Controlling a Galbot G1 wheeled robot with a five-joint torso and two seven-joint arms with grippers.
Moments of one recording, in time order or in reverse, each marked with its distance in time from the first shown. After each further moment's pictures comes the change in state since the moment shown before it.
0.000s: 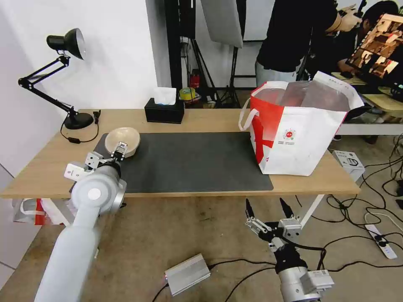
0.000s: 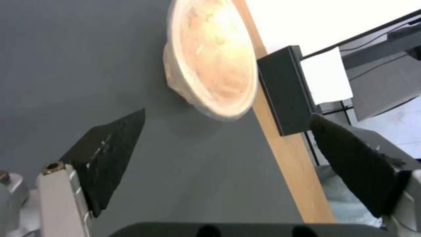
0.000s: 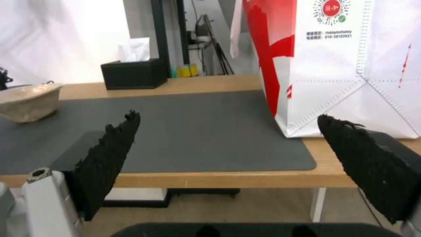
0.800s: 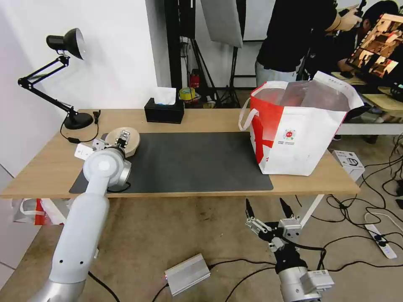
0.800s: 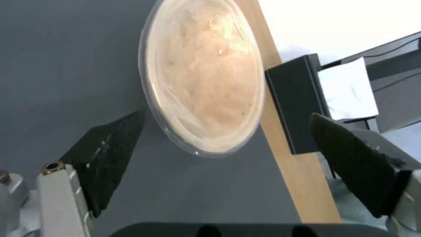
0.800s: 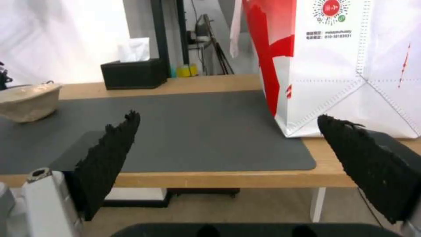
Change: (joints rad) left arm -0.181 -0.018 0.048 0.199 -0.002 0.002 -0.048; right arm 0.000 0.000 0.000 0.000 0.000 0.000 0.000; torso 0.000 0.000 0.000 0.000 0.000
